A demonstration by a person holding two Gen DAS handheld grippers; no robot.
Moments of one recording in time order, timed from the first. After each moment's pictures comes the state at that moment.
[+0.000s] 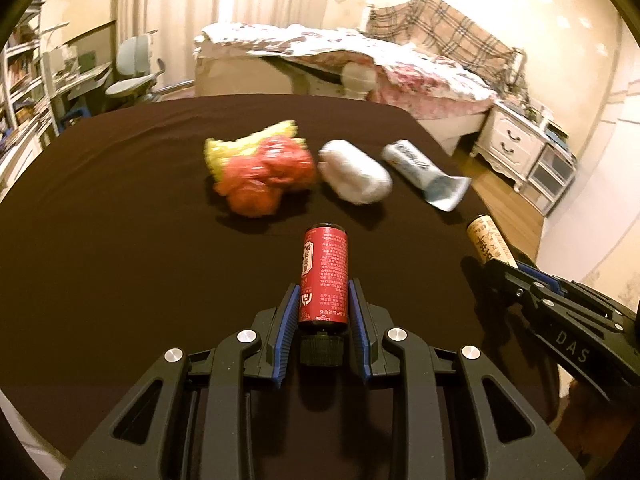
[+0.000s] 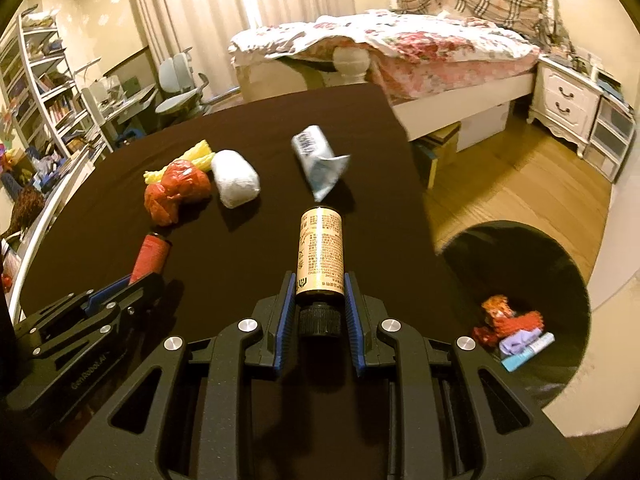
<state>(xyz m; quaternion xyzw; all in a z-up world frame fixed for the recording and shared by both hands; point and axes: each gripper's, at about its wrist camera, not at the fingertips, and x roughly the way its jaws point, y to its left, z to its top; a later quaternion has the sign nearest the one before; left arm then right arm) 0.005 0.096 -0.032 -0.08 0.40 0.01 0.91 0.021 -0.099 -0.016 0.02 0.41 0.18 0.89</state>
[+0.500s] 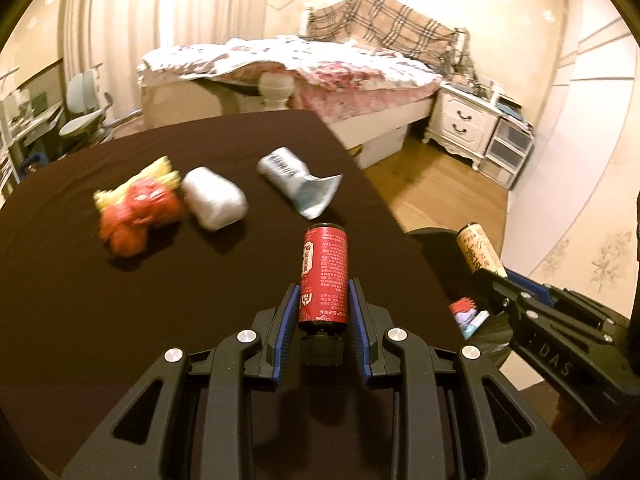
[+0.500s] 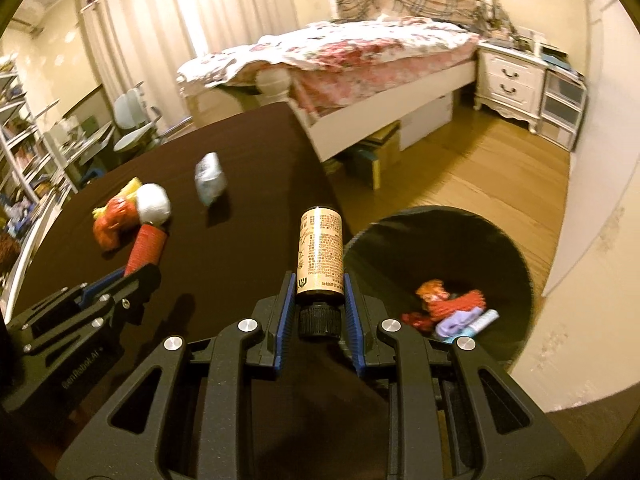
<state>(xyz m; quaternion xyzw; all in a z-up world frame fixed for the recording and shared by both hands) 0.022 0.007 -0.022 -0.03 0.38 -0.06 0.92 0.014 -0.191 -0.018 0.06 0.39 0.10 0.91</state>
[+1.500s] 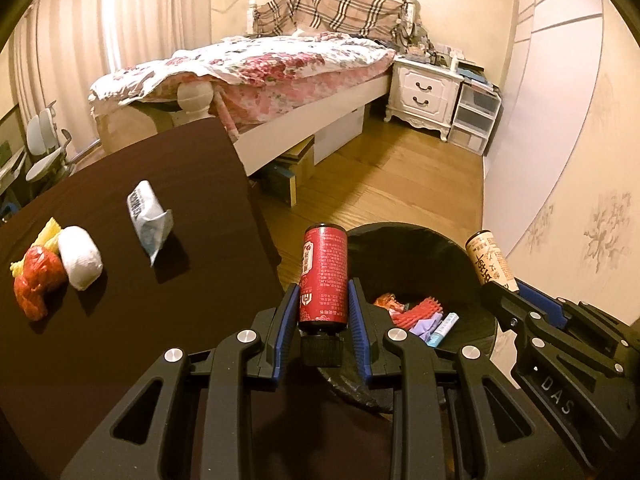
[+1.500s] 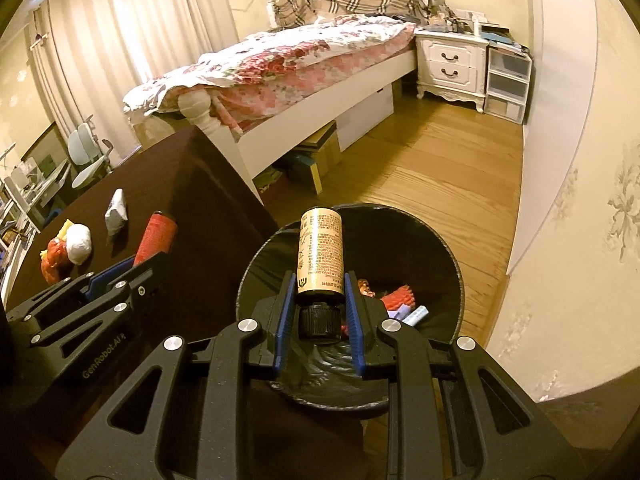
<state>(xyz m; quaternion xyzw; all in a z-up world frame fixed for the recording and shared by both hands) 0.062 -0.096 -0.036 0.04 0.39 -0.12 0.91 0.026 -0.265 -0.039 0.10 0.39 0.01 0.91</state>
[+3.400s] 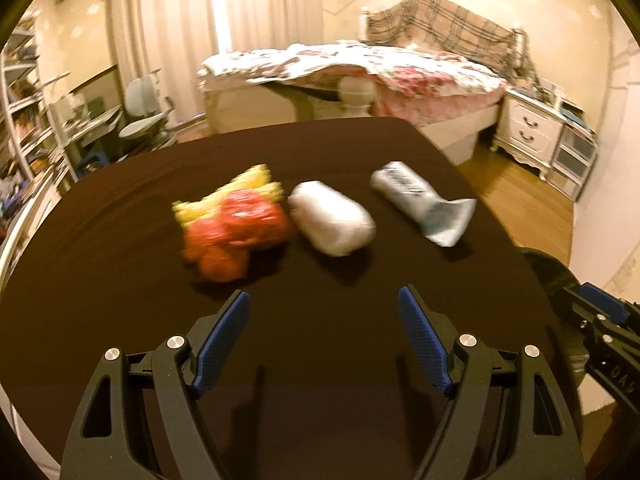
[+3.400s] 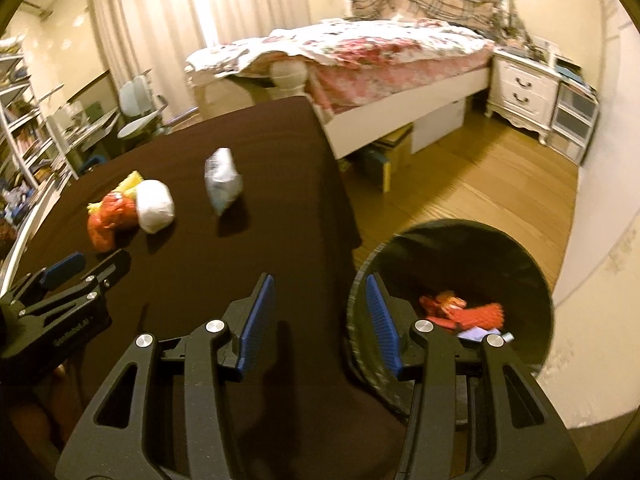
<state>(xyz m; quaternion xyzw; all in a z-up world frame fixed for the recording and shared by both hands) 0.038 0.060 -0.031 0.00 0.37 0.07 0.92 0.041 -0.138 -0.022 0.03 0.40 0.12 0.91</state>
